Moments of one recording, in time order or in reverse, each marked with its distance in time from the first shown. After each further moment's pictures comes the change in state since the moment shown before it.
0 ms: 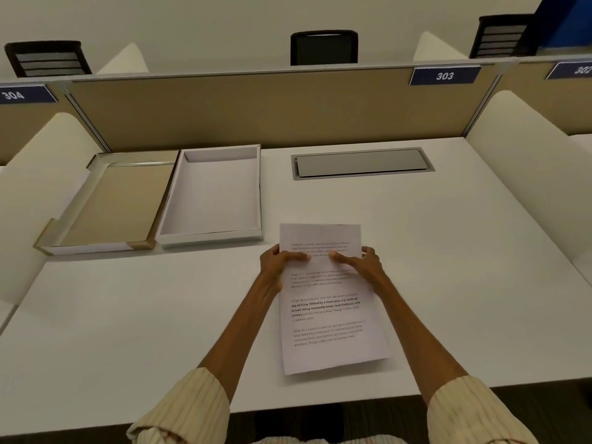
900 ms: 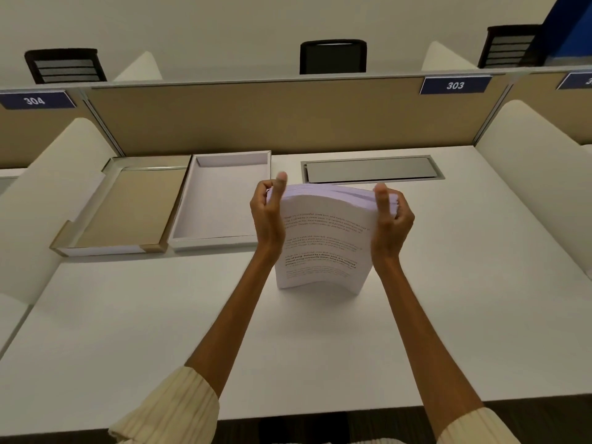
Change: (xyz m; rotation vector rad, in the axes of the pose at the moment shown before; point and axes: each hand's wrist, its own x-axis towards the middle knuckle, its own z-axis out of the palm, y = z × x) left_hand -0.033 0.103 0.014 0.054 0.172 0.725; right_hand -0.069 -0.111 0.005 0.526 0.499 -0.708
